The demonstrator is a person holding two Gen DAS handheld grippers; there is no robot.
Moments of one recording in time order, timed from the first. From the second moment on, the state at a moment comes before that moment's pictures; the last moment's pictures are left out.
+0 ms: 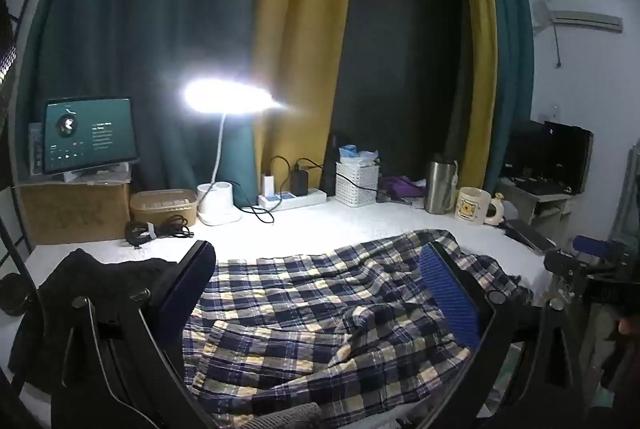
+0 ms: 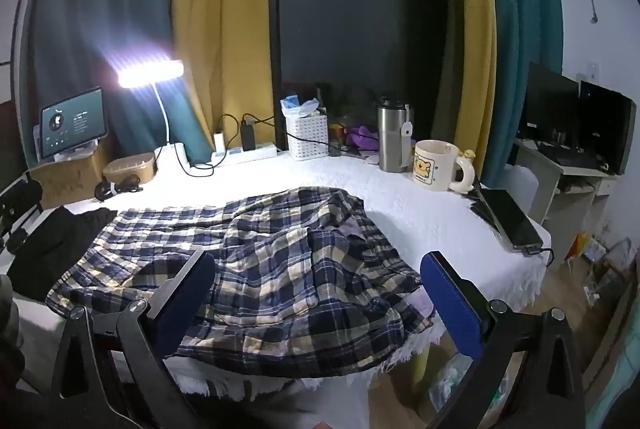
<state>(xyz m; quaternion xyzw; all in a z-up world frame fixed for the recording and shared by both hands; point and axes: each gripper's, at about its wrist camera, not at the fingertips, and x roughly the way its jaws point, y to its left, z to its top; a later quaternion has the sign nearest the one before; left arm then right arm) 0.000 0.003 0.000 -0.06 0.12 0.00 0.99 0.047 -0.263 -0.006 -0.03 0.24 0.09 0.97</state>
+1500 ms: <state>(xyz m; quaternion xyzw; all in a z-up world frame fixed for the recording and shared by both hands) 0.000 0.000 -0.001 -0.04 0.14 0.02 0.99 0.046 -0.262 -0.003 -0.03 0.24 0.09 0.97</state>
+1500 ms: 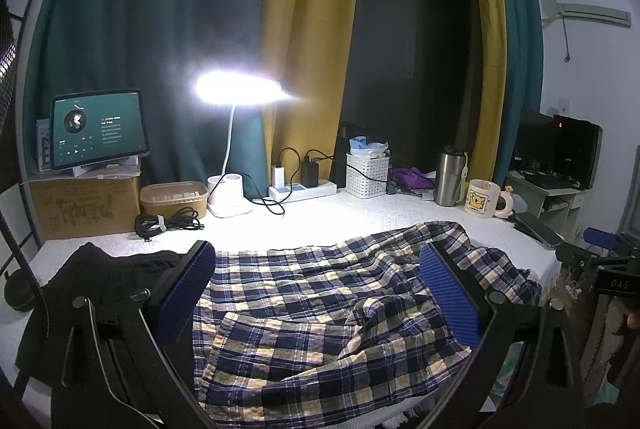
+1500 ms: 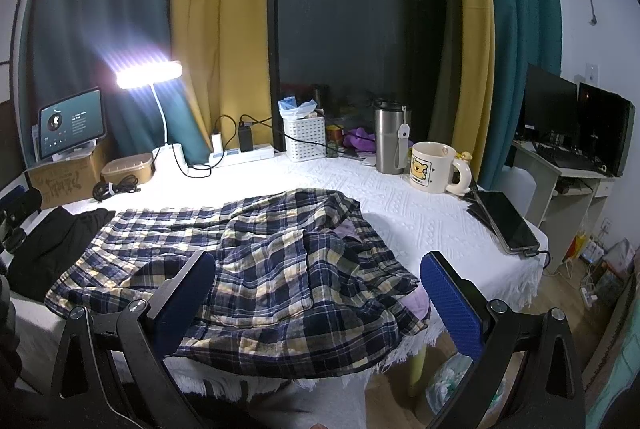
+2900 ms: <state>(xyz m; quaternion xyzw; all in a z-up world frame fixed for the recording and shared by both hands) -0.002 0.002 -0.002 -0.04 0.14 0.02 0.99 0.046 -0.265 -0.005 -0.03 0.24 0.09 0.97</state>
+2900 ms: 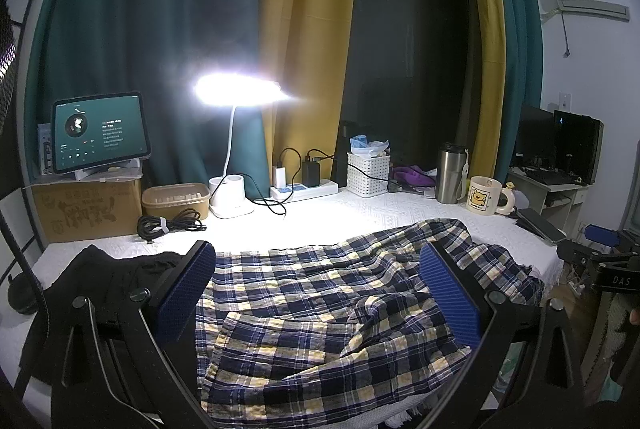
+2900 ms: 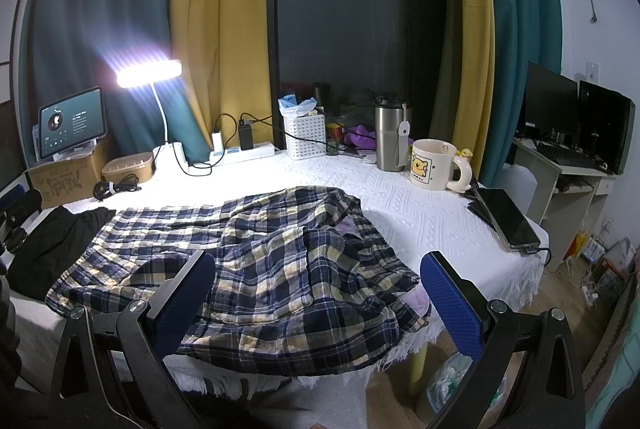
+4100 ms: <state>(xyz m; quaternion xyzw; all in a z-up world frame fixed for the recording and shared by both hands) 0.109 -0.022 -0.030 0.00 0.24 0.06 0.97 0.181 -0.349 -0.061 0.00 0.33 0.10 0.94</state>
